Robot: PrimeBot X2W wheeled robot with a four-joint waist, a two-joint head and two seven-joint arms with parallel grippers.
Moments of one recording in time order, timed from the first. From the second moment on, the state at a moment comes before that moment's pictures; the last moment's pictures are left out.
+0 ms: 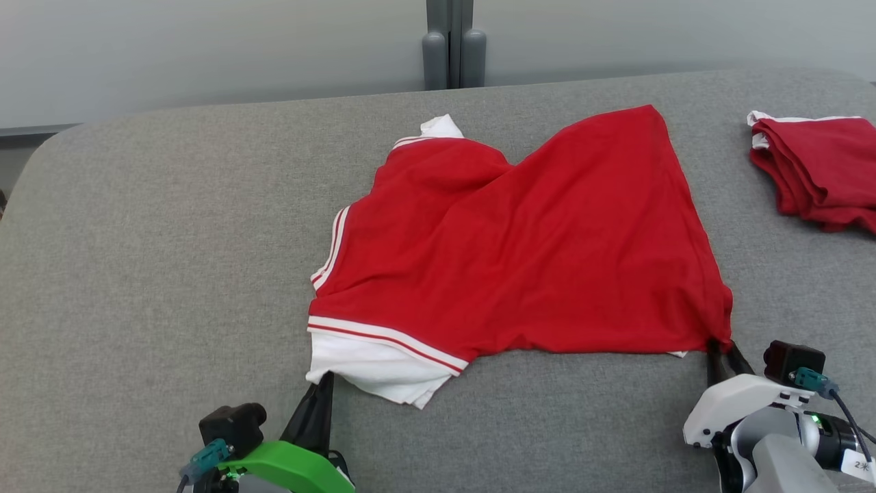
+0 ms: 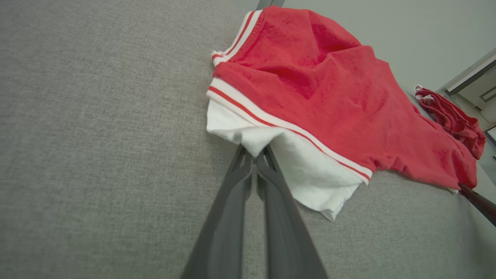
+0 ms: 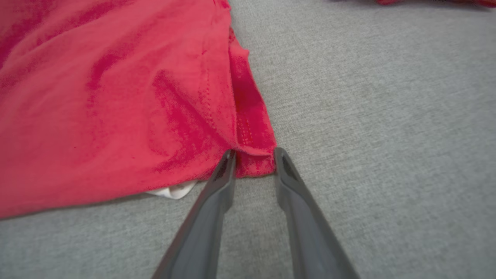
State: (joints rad) left arm -0.09 0.07 -0.31 0.46 -0.60 -0.12 -0.22; right arm -0.32 -0.05 -0.27 0.89 0.07 0.13 -0.26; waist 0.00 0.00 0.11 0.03
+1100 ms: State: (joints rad) left arm -0.23 0.25 -0.24 -0.32 -0.55 -0.05 -0.08; right arm -0.18 -0.06 -0.08 0.00 0.35 0.13 -0.14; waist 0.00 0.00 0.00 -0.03
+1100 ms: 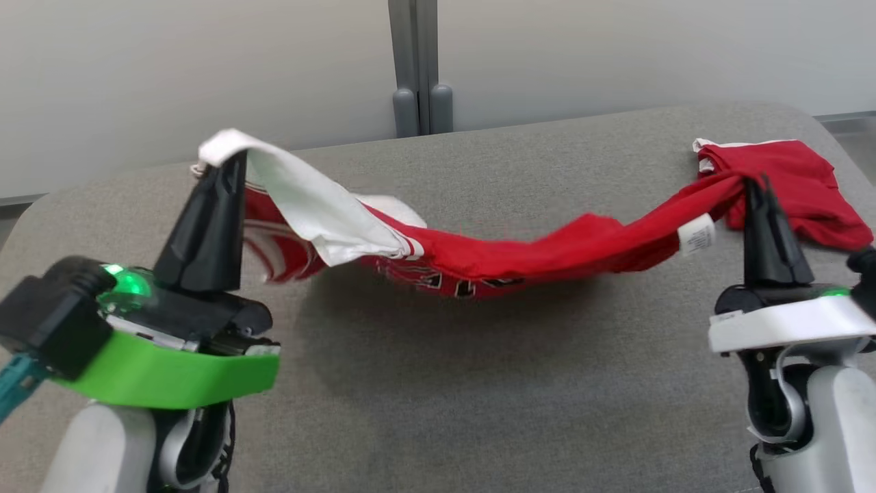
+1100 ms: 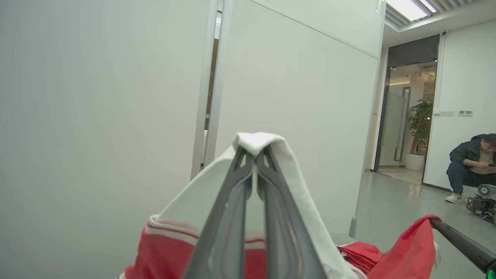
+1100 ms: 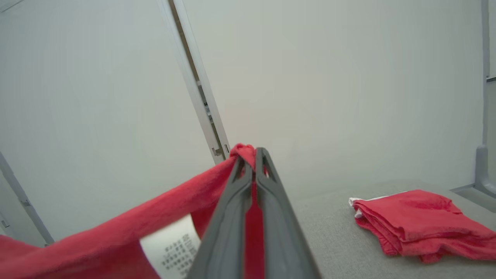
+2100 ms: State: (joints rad) left arm -1.19 0.38 -0.24 -0.03 -0.47 -0.09 0.26; right arm -0.95 -0.12 -0.05 -0.05 0.29 0.13 0.06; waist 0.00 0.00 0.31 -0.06
